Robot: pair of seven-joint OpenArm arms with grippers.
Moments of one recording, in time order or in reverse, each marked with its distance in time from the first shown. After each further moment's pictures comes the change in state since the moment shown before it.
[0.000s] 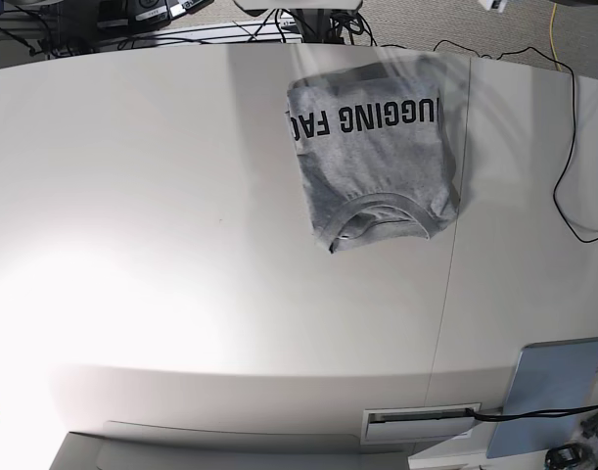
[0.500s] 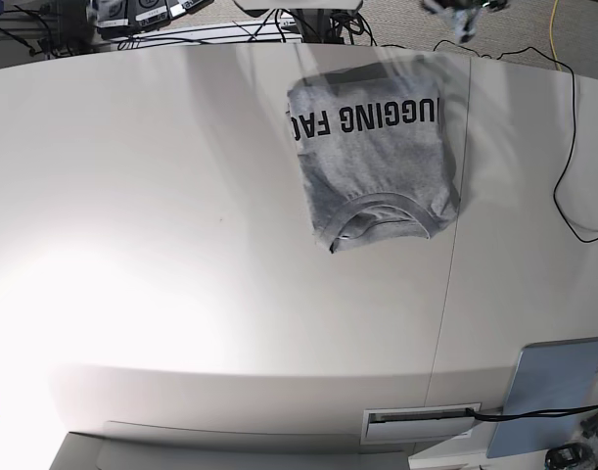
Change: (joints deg) left arm -27.1 5.8 9.9 -34.6 7.7 12.9 -10.4; right arm 27.4 11.5 0.3 -46.1 -9.8 1.7 19.3
